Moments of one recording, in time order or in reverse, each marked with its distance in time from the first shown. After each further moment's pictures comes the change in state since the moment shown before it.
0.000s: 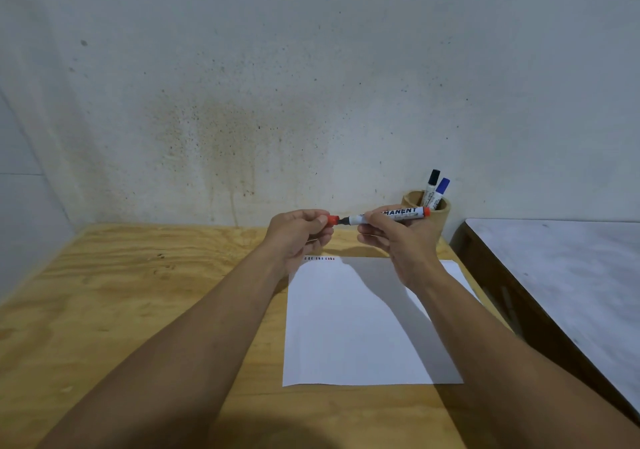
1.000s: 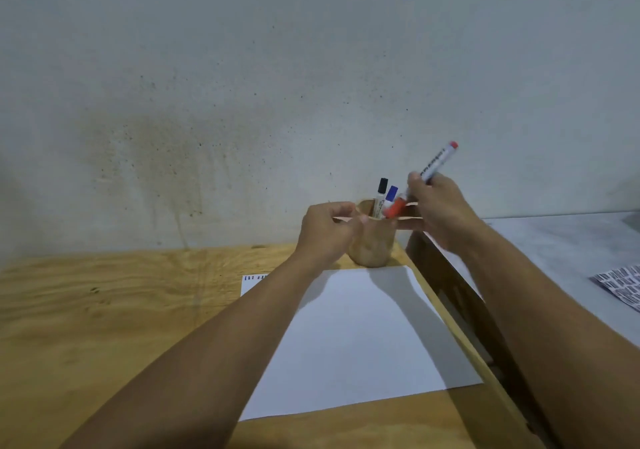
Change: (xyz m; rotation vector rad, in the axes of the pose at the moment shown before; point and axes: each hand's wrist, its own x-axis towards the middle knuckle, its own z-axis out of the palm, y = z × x) left_hand -0.003 -0.005 0.112 0.453 -0.101 0.366; right_hand 0.034 -0.088 -0.074 -0.374 0.102 0.072
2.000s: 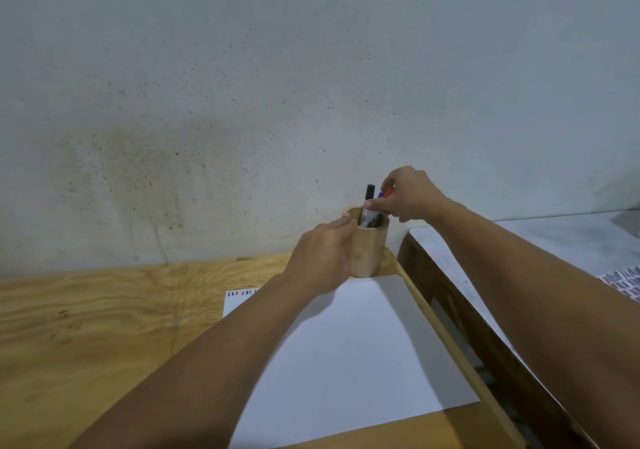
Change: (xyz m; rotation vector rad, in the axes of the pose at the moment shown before) left_hand 0.006 -0.016 0.007 0.731 -0.221 0.398; right_hand 0.079 0.005 -0.002 -0.953 -0.058 -0.114
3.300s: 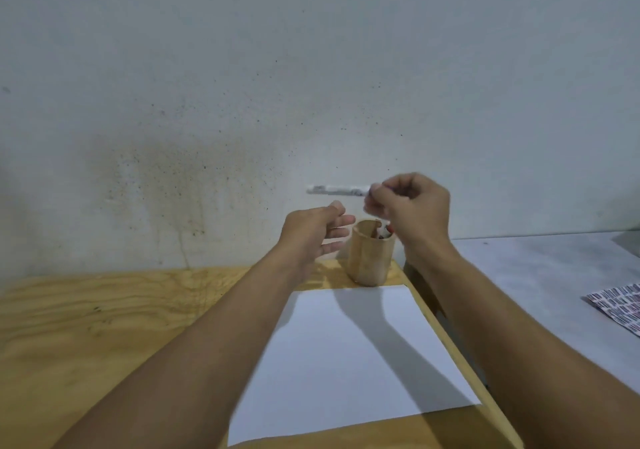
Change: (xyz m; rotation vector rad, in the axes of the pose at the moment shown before) left_hand -0.003 0.014 -0.061 -1.152 0.158 -0.556; right_hand -0.091 -0.055 0.003 1.046 0.413 -0.050
